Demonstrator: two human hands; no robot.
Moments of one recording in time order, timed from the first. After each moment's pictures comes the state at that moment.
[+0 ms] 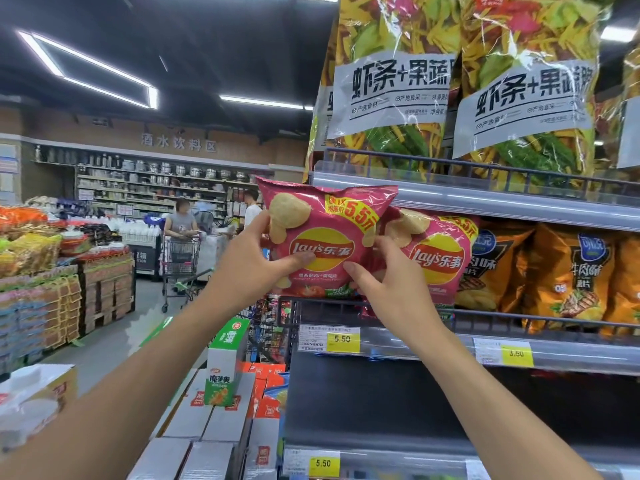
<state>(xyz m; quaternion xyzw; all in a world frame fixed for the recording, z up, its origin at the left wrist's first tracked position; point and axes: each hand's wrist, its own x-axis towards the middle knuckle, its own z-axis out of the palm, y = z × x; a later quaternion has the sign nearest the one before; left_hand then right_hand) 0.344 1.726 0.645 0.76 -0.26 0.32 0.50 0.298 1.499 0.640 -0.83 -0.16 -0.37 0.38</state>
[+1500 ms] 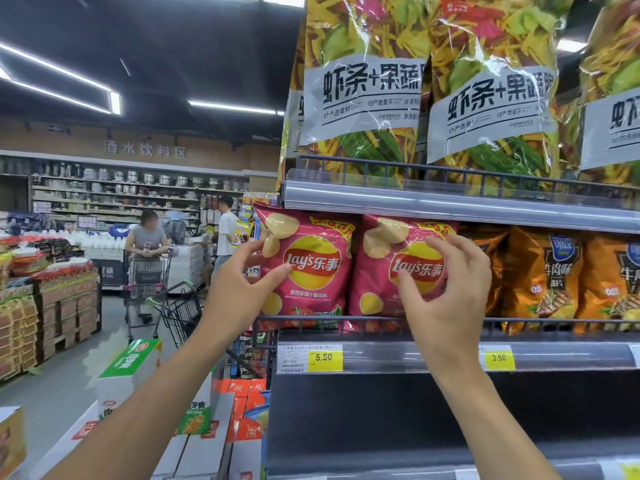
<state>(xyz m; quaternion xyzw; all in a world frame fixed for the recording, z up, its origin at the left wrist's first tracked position) 0.387 1.702 0.621 0.71 -0.21 0.27 0.61 0.291 1.446 0.624 -0.70 -0.04 -0.65 0.29</state>
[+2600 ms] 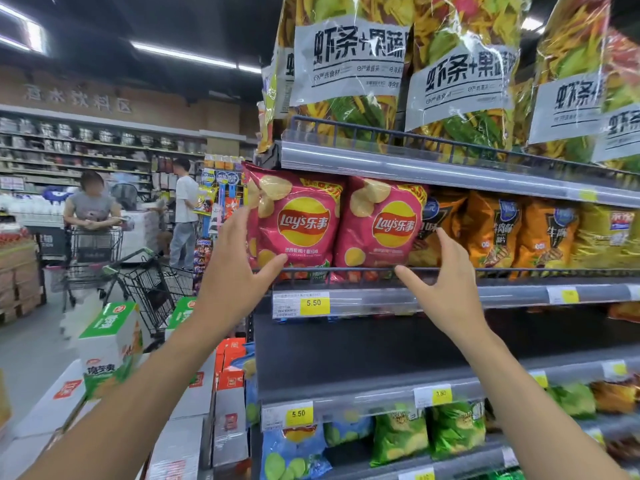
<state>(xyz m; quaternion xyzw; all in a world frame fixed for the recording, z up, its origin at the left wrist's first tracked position) 0.346 1.711 0.592 0.78 -0.26 0.35 0.44 0.255 1.401 0.591 -0.85 0.09 -0.46 0.24</state>
